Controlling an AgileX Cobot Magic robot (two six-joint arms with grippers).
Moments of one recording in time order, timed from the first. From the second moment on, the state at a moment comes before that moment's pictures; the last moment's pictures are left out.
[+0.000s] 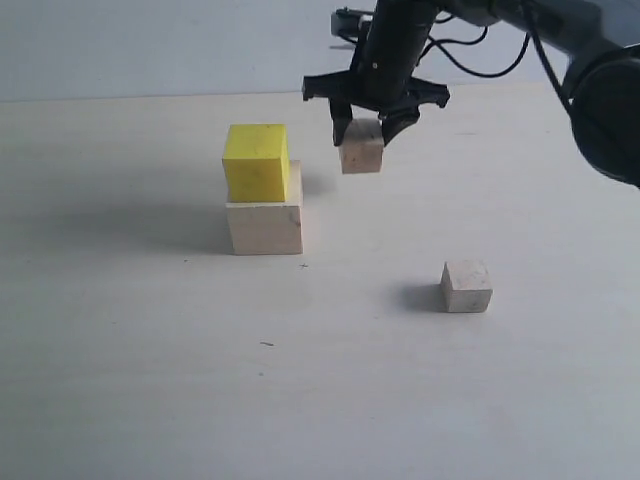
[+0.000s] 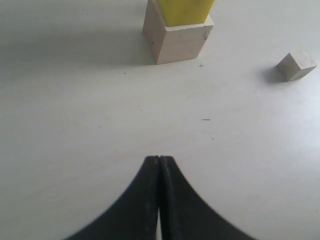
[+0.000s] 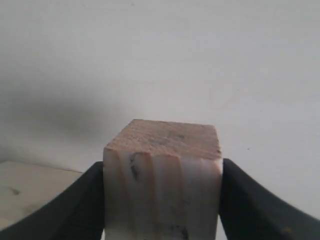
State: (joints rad) left arm -0.62 0.57 -0.54 0.07 0.78 -0.35; right arm 0.39 2.45 -2.28 0.11 1.23 0.28
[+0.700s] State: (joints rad) left arm -0.62 0.57 -0.54 0.05 0.78 -0.35; right arm 0.39 1.93 -1.86 0.13 1.23 0.24
